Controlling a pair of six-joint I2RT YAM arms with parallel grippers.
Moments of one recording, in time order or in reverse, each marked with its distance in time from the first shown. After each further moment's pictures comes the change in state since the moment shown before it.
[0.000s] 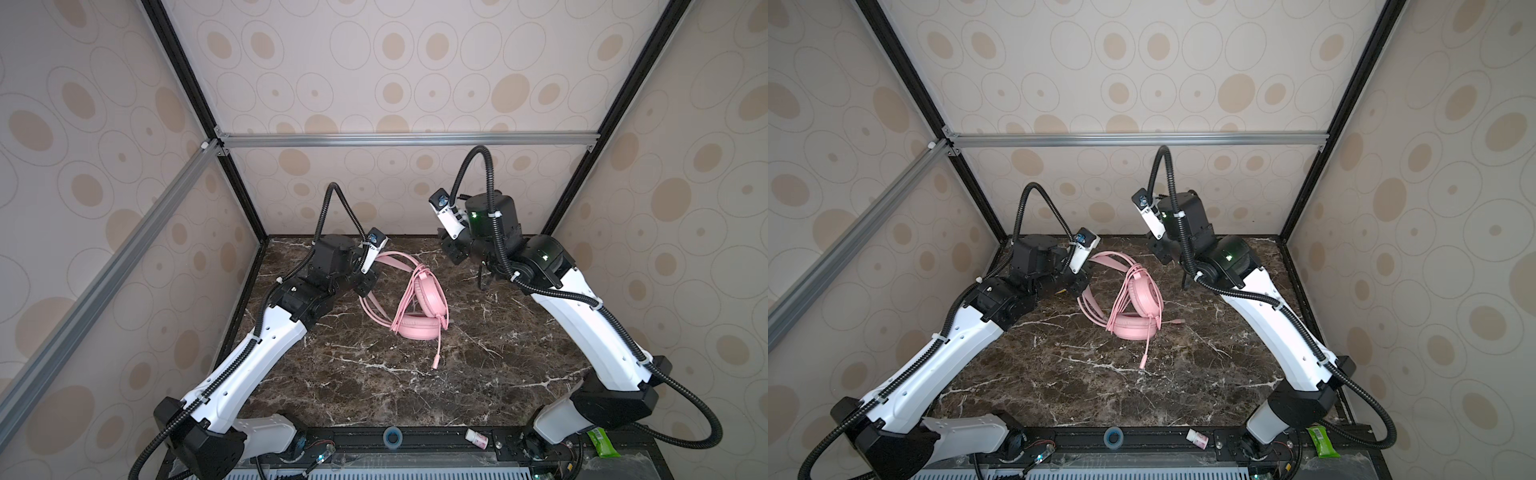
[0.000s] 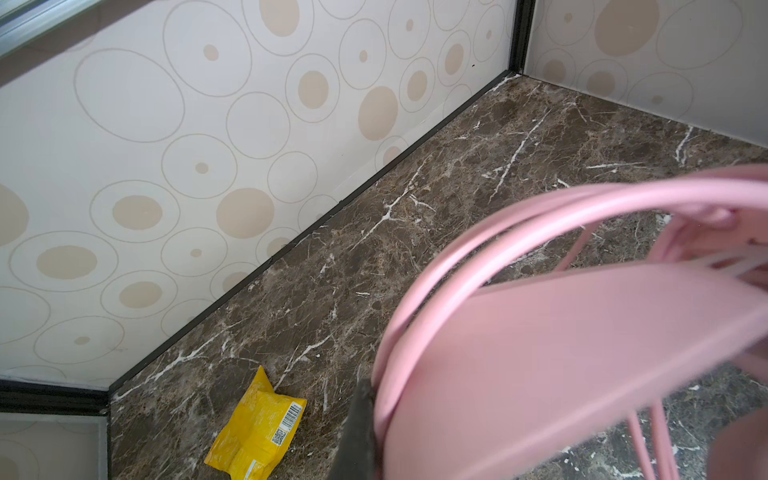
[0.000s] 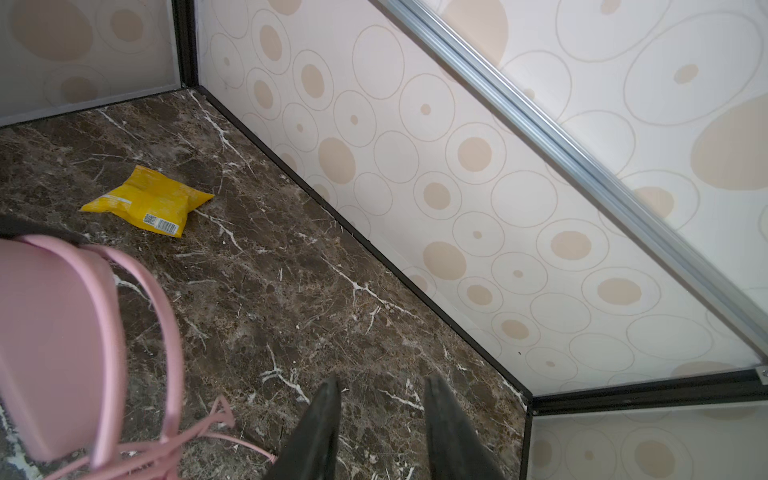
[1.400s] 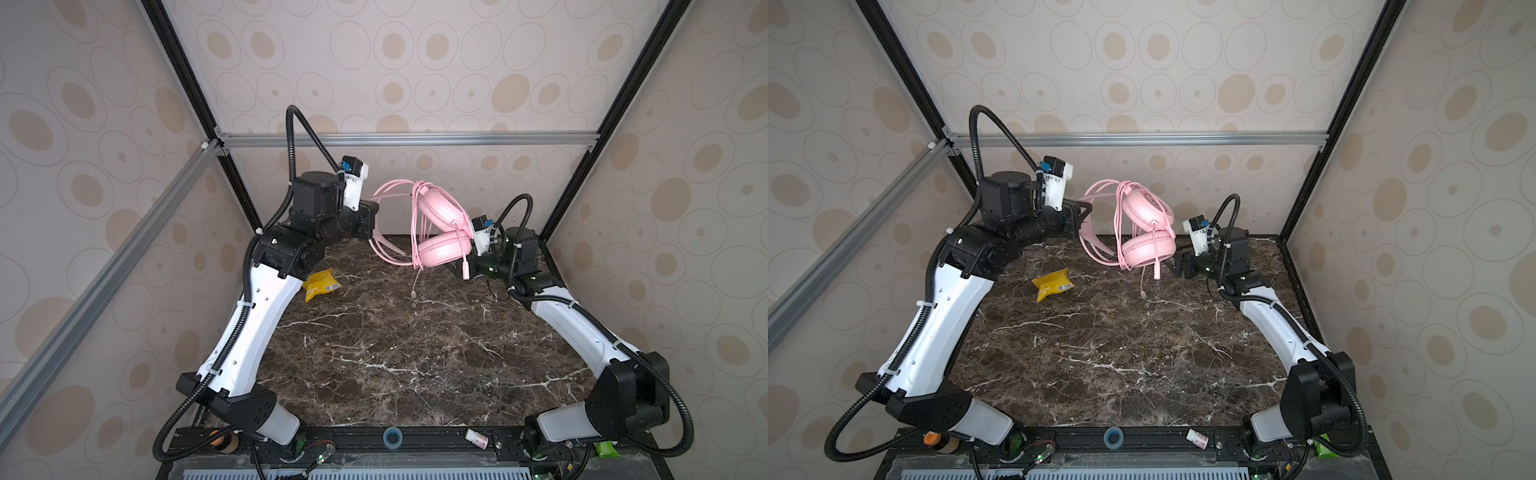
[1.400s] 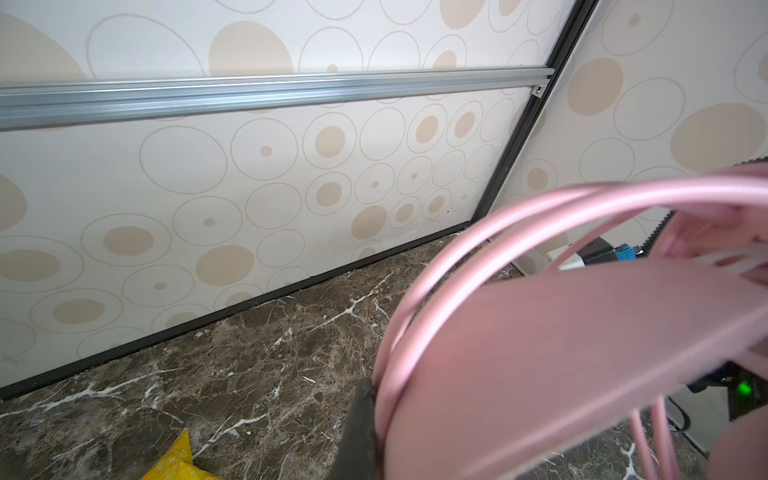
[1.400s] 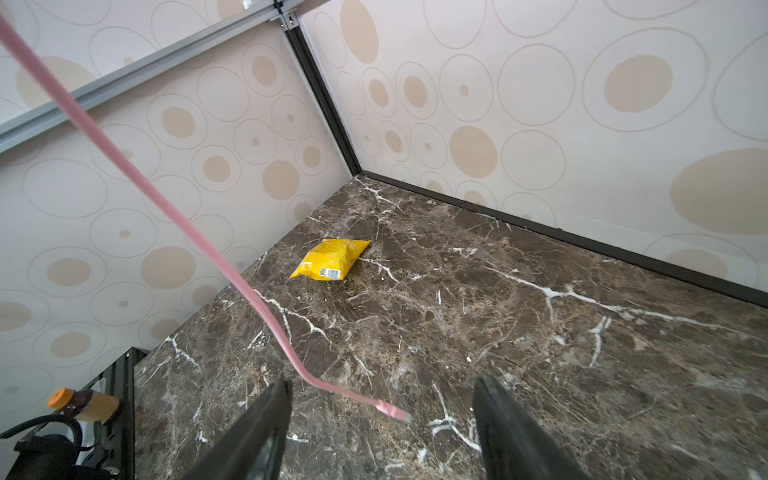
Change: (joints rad) left arm 0.090 0.296 0.702 -0.225 0.157 -0.380; right arm -0.399 -0.086 -0.787 0.818 -0.967 0.397
